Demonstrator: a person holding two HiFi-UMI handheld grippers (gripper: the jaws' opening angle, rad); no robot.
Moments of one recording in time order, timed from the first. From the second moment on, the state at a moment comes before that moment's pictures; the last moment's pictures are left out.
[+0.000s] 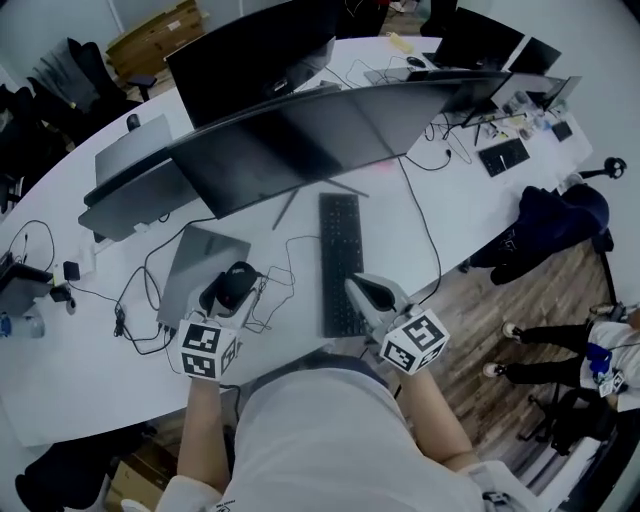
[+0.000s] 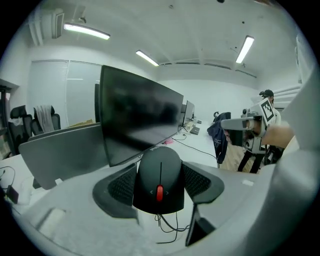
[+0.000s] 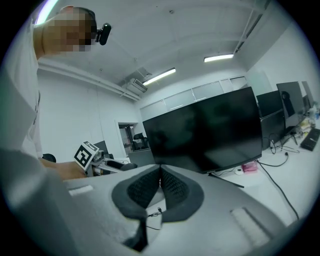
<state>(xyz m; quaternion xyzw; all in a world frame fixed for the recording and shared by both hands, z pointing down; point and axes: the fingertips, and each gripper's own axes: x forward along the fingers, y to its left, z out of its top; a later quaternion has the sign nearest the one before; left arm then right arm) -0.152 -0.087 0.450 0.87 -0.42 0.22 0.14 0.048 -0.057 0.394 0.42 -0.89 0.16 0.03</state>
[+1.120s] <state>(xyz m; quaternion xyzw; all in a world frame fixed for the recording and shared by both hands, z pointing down) -0.198 -0.079 0.402 0.84 -0.51 0.15 0.13 -0.020 -0.102 0.392 0.33 -0.93 0.16 0.05</state>
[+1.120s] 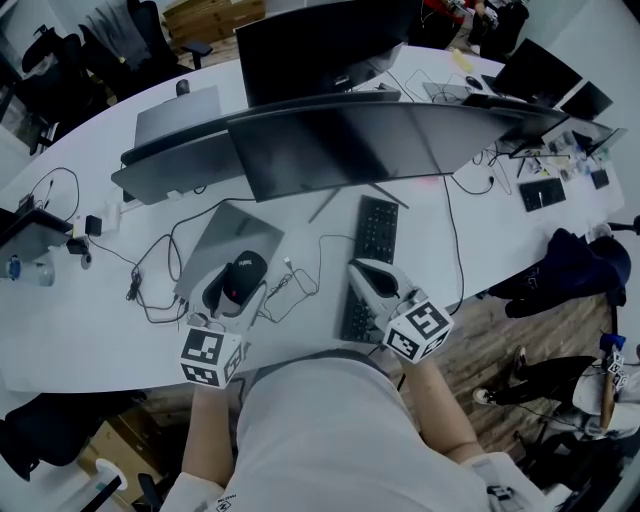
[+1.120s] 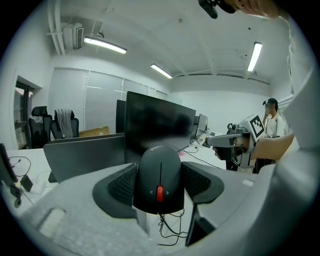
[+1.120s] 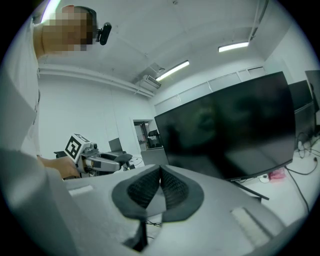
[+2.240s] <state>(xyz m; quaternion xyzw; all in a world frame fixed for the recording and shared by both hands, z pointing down) -0.135 -0.122 0.501 0.88 -0.38 0.26 0.15 0.078 -0.045 0.416 0.49 -0.85 0.18 0.06</state>
